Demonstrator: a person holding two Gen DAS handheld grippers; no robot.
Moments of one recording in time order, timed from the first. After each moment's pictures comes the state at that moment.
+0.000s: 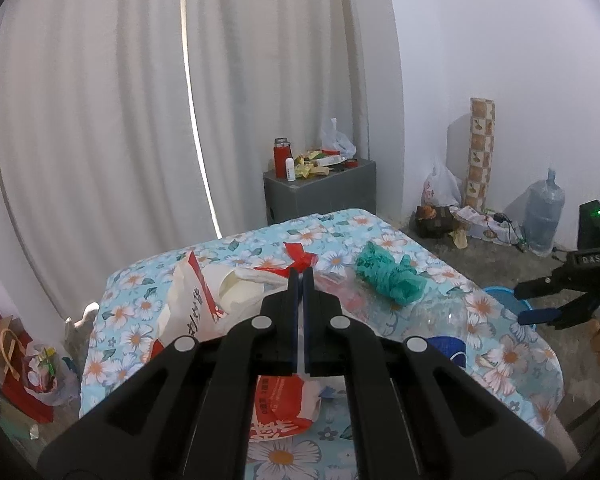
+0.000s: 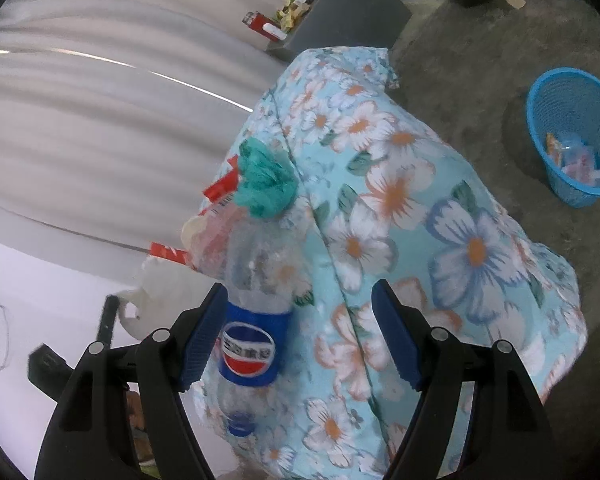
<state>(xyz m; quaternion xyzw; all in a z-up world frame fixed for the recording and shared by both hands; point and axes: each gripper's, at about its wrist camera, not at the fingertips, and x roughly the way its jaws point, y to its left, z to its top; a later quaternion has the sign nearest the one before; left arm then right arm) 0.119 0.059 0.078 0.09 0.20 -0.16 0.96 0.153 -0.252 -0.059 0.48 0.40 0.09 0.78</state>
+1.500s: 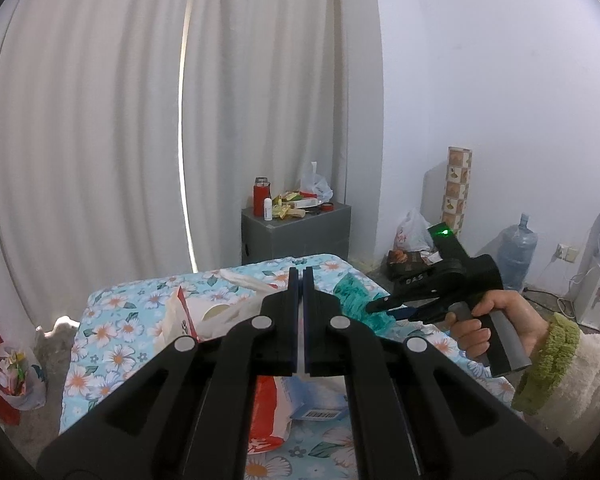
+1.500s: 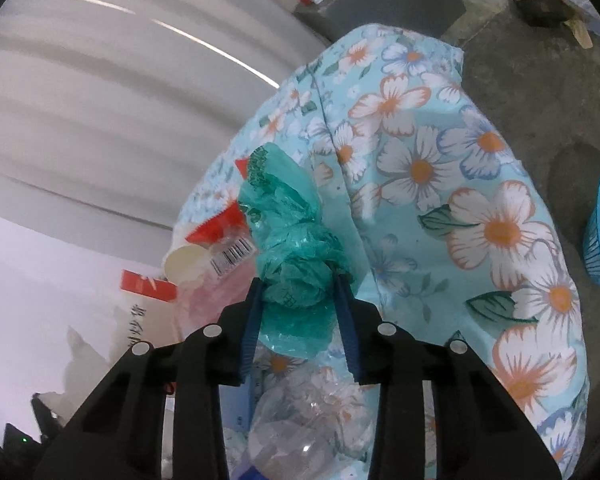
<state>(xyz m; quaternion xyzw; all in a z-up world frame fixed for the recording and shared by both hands) 0.096 0.075 0.105 0.03 0.14 -0.21 0.97 0.310 -0.216 -0.054 0.40 0.45 0.11 0.79</state>
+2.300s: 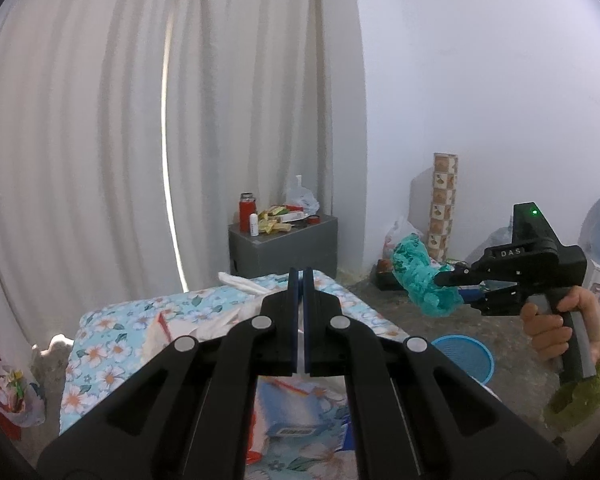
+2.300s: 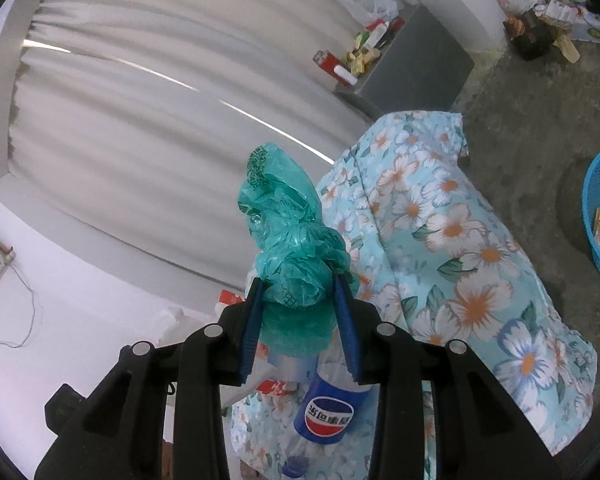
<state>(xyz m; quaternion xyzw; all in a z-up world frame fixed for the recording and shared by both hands) 0.090 0.050 0.122 0.05 0.12 -0.24 0.96 0.179 -0.264 0.011 0.46 0.30 0.14 0.83</state>
